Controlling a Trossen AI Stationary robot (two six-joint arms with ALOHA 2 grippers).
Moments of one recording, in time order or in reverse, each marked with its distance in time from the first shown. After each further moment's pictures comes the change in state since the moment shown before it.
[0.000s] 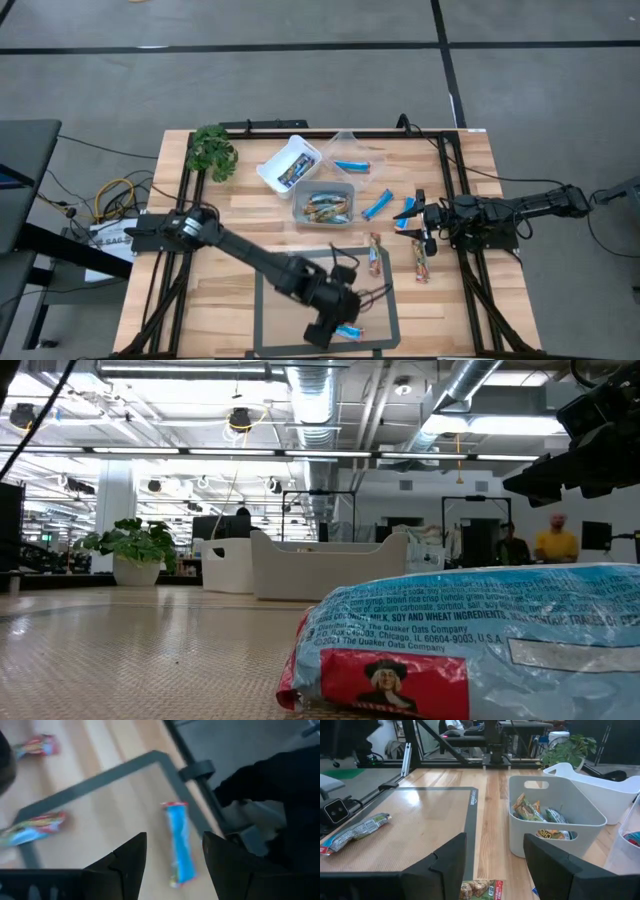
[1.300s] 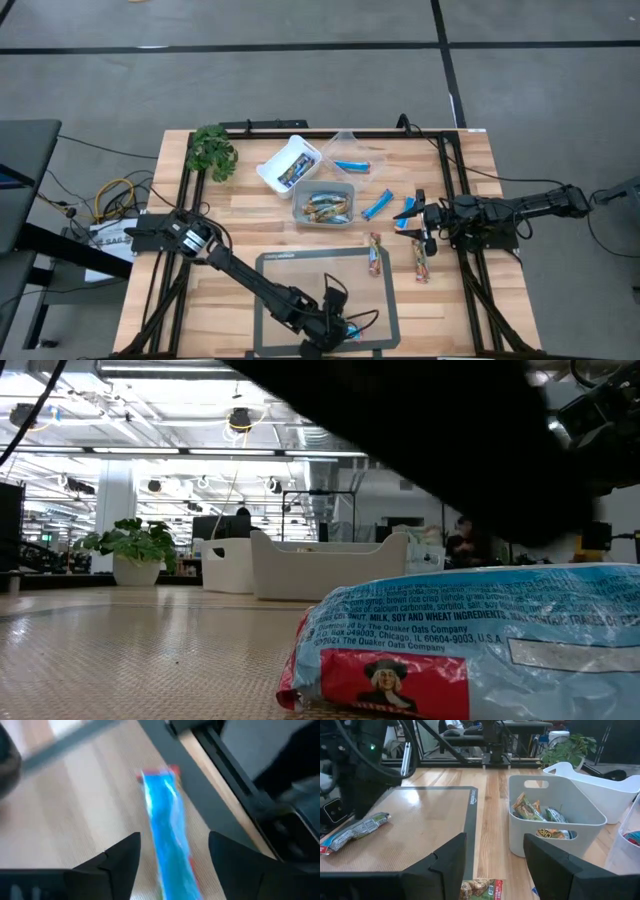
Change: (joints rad) left arm -0.099 0.064 -0.361 0.417 -0.172 0.034; right arm 0.000 0.000 0.000 -0.001 0.000 0.000
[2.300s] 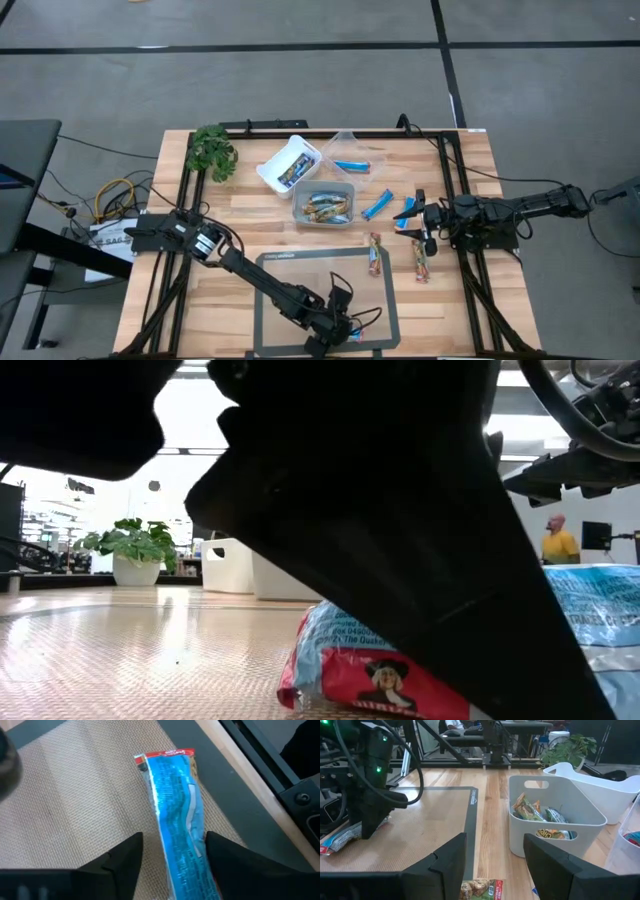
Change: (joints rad) left arm 0.036 0.083 0.000 0.070 0.033 0.035; right arm 0.000 0.001 0.000 0.001 0.000 0.000
